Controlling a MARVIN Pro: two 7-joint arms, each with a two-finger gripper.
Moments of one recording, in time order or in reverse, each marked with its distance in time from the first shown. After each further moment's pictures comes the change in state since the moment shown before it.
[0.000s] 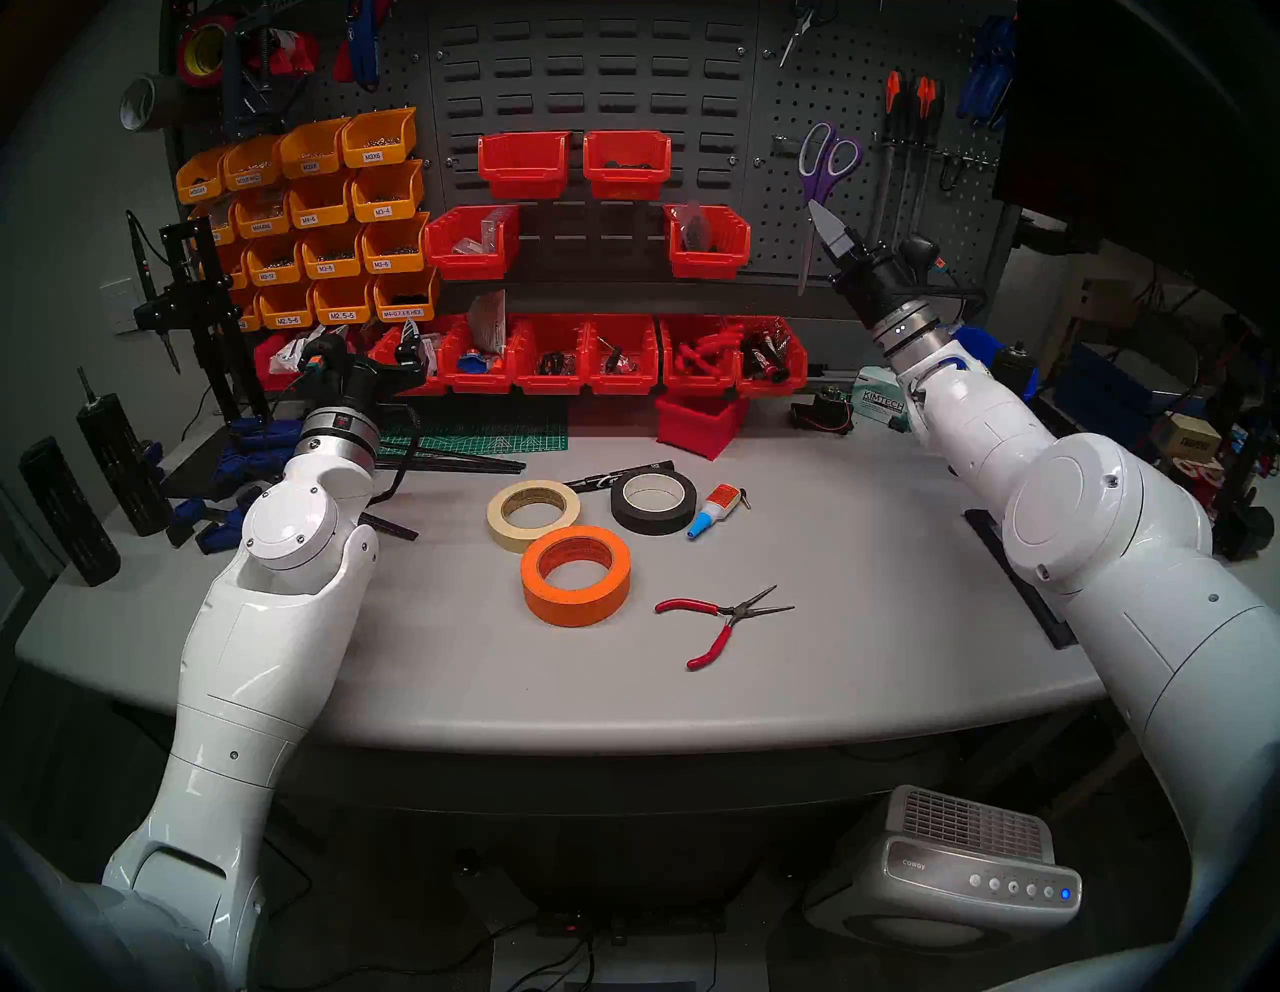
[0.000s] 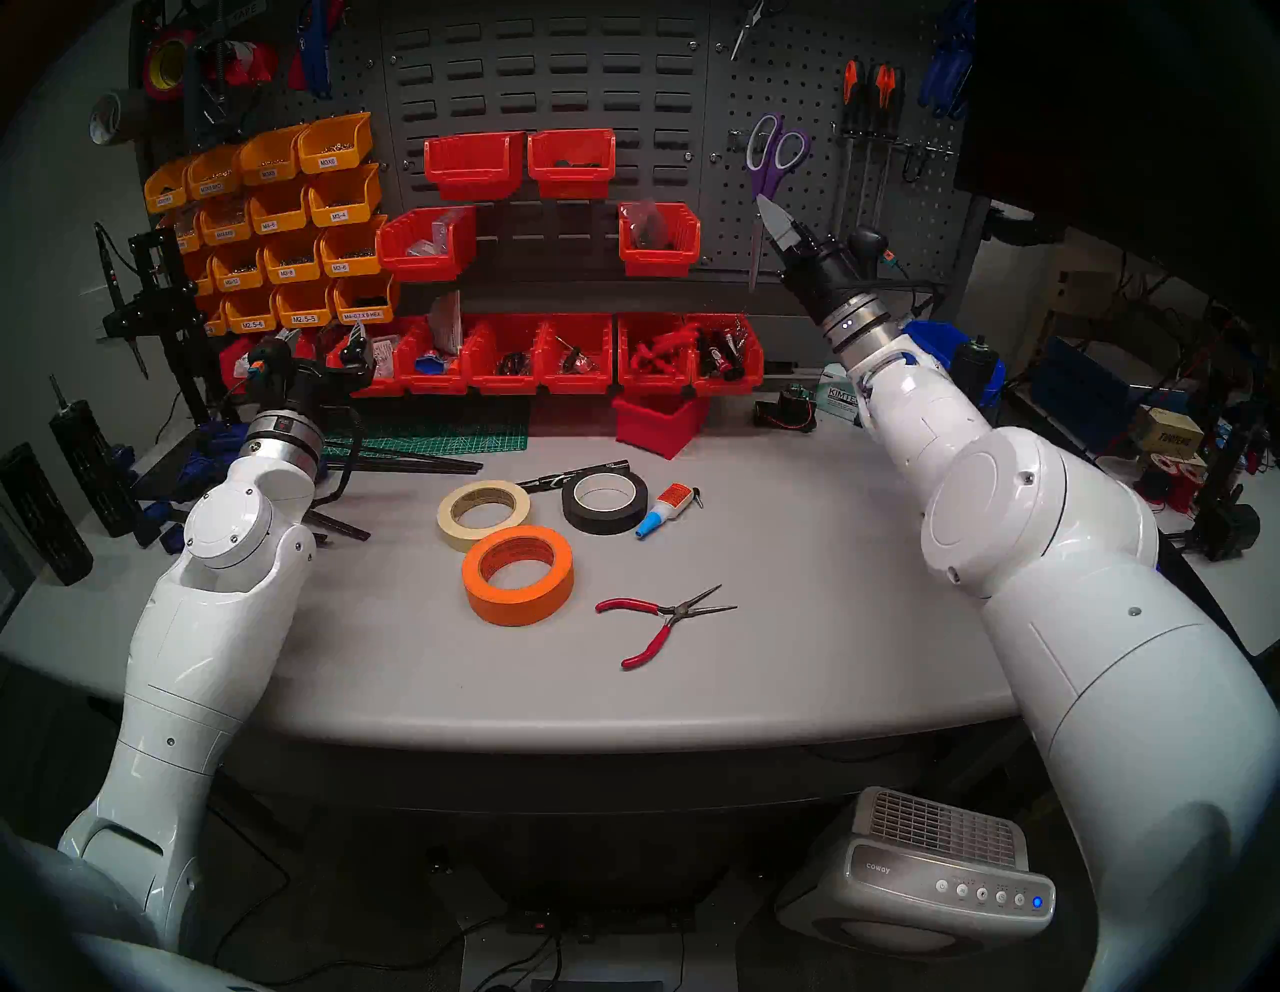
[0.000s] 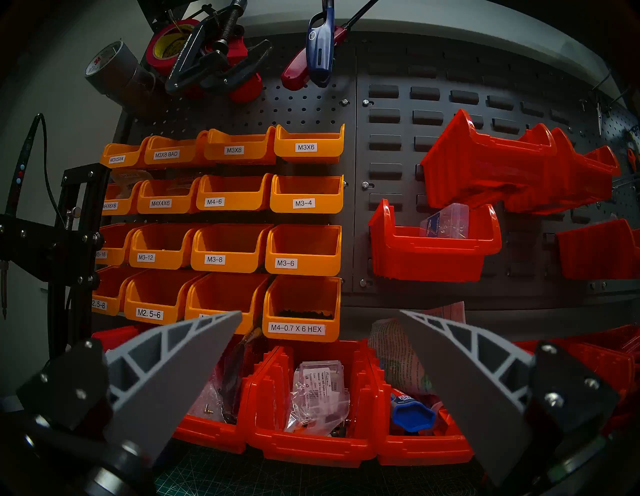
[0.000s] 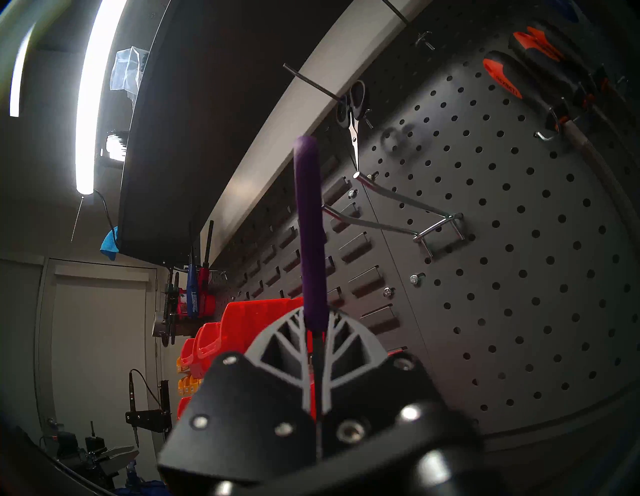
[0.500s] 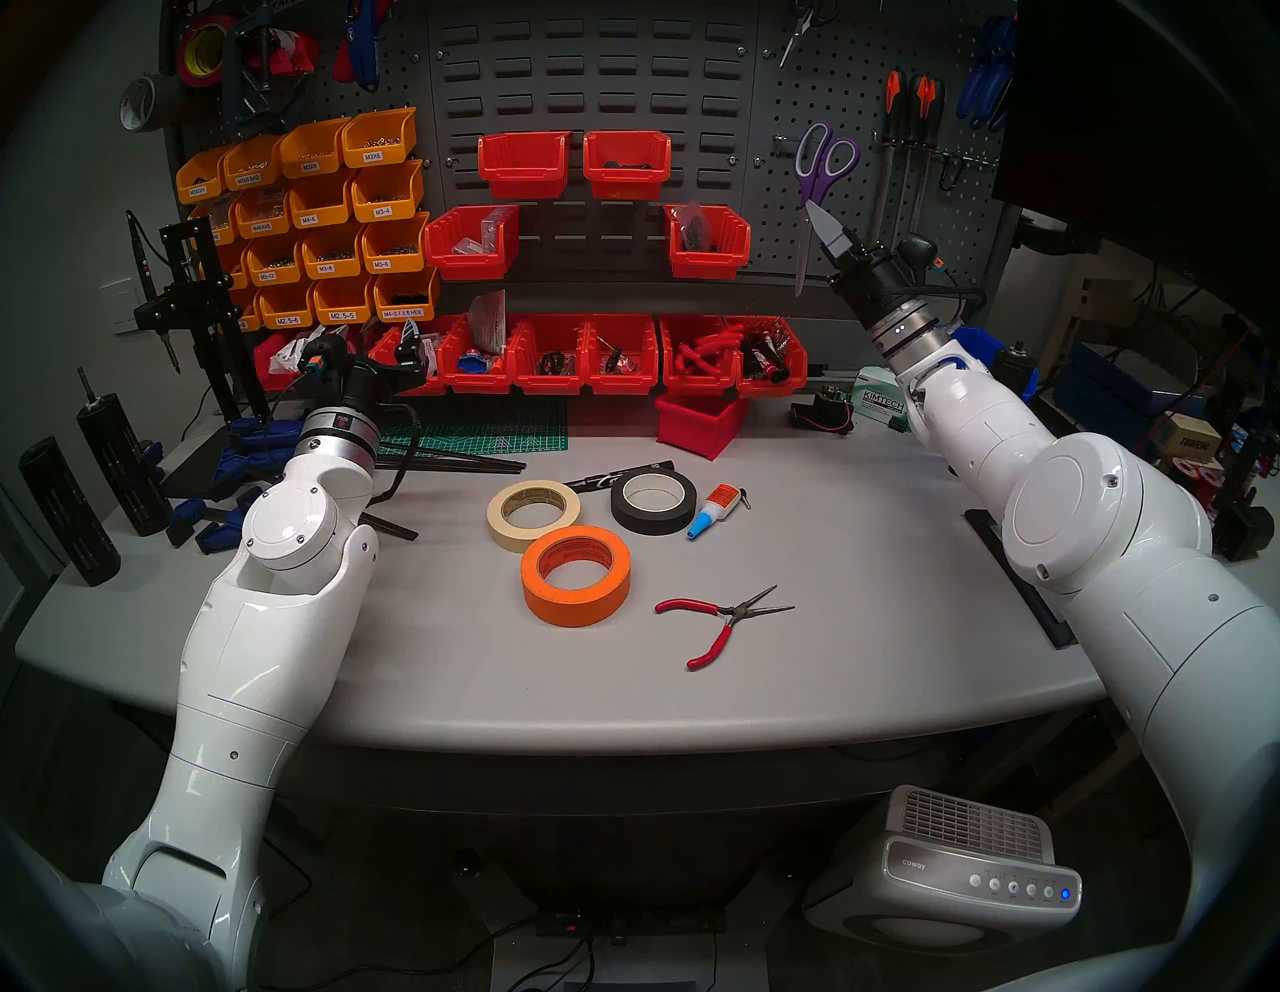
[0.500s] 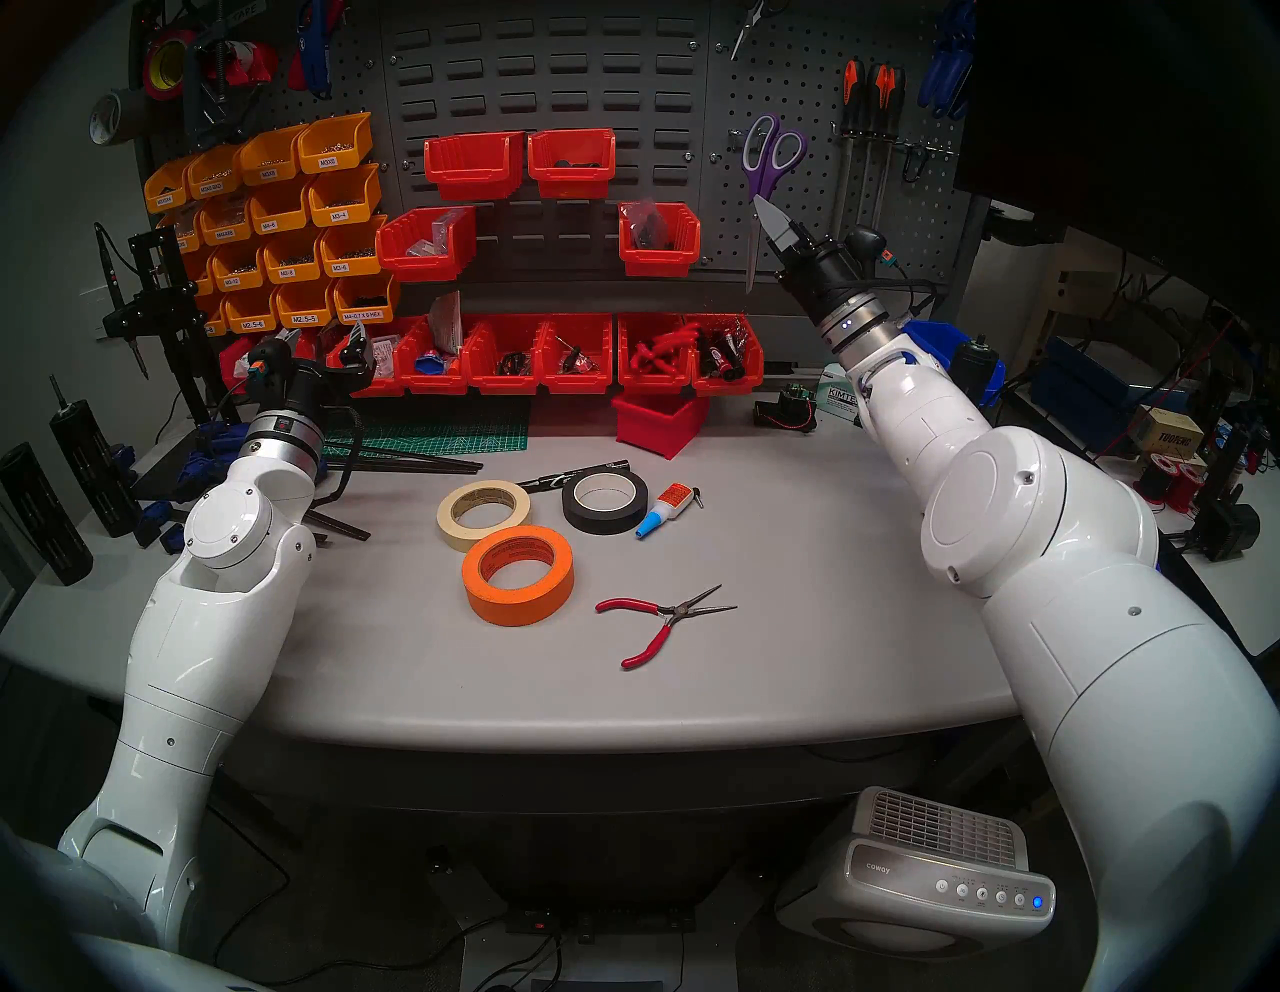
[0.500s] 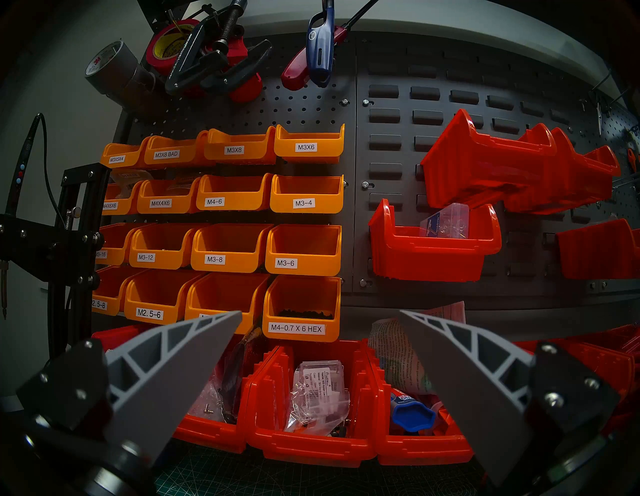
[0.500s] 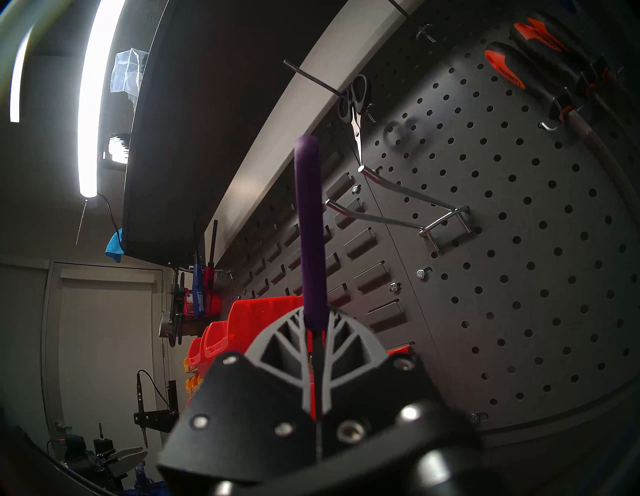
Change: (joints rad) left arm 0.000 0.000 0.000 0.000 0.000 0.000 0.000; right arm 0.003 0.001 -0.001 0.000 -0.003 0.031 0.009
